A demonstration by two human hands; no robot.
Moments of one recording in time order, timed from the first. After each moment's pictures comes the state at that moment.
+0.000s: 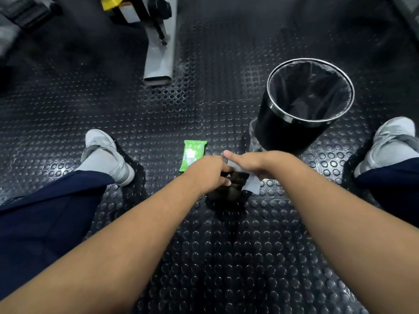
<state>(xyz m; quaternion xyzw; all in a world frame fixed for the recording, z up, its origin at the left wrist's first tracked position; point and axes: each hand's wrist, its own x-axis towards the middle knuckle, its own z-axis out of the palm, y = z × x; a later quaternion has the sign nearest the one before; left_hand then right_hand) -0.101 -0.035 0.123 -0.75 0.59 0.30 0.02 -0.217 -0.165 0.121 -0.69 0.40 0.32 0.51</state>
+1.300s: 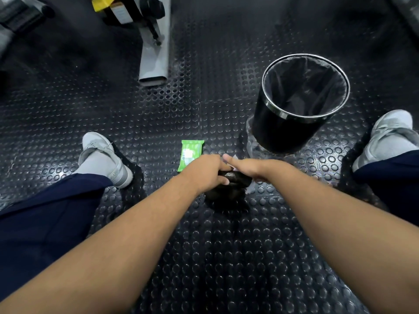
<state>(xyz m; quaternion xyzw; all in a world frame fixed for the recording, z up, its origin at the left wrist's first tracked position) -0.102 -0.035 0.124 -0.74 0.59 0.30 0.01 -0.229 -0.156 0.096 -0.68 0.41 0.31 0.52</state>
